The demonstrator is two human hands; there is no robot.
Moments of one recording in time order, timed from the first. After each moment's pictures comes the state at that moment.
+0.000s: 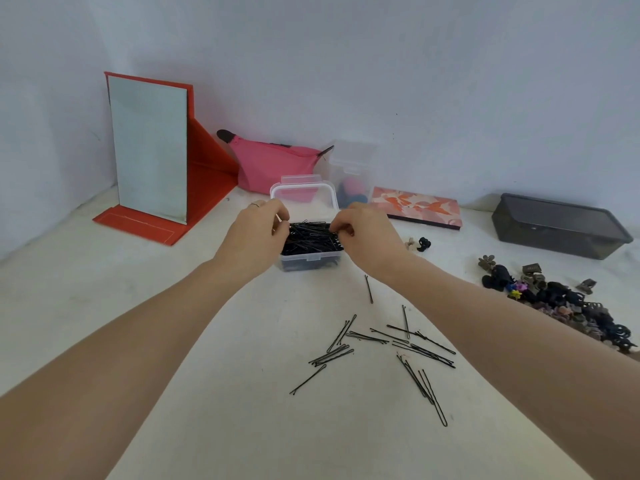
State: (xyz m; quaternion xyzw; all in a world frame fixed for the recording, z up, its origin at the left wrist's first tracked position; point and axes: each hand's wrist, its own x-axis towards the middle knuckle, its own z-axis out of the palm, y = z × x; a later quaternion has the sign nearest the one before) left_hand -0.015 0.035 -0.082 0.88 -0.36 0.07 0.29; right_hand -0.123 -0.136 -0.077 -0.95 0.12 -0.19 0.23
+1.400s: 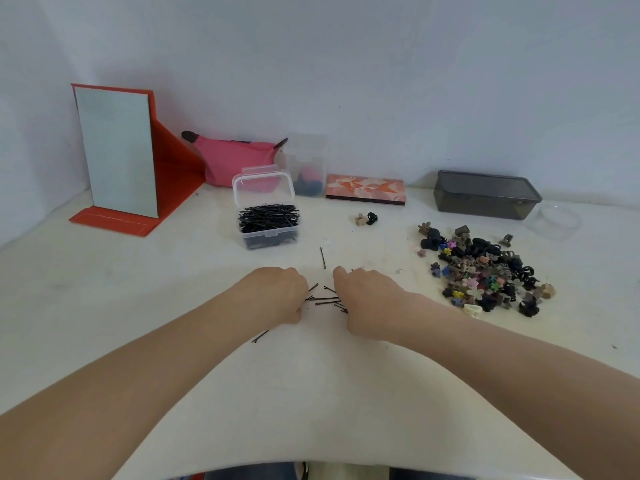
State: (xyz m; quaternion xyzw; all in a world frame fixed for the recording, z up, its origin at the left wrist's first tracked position) left_hand -0.167 0.021 -0.078 0.84 -0.50 -0.09 -0.21; right_hand -0.284 -0.085 -0.063 -0.98 0.15 0.11 0.05
